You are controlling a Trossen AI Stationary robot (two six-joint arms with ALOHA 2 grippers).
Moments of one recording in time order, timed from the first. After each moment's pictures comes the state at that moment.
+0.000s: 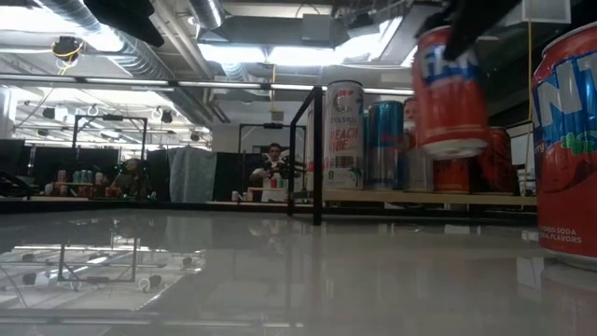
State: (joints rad) left arm -0.60 1.20 1.01 -0.82 -0.72 -0.70; right arm 0.26 1.36 1.19 -0.84 0.11 0.19
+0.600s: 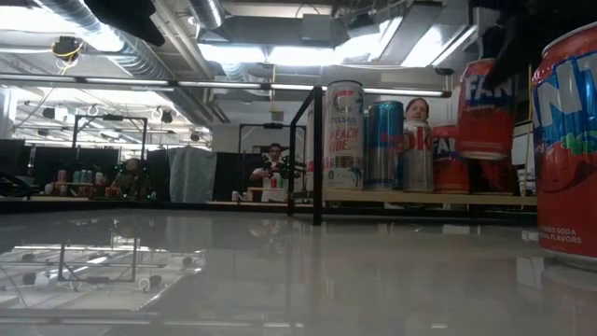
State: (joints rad) left arm -0.60 1.20 1.01 -0.81 -0.72 -0.70; right arm 0.26 0.95 0.92 -0.98 0.43 0.23
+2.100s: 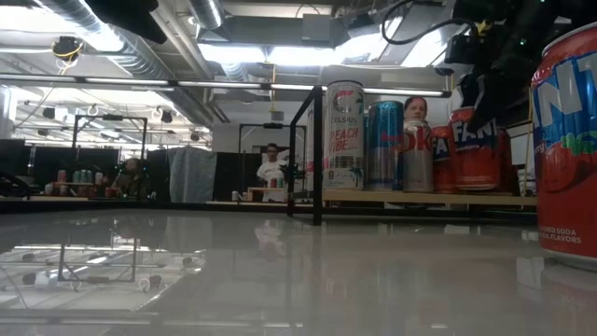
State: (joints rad) left arm -0.60 1.20 1.01 -0.79 -0.72 -0.70; right arm -0.33 0.93 0.82 -0.88 0.09 -0.25
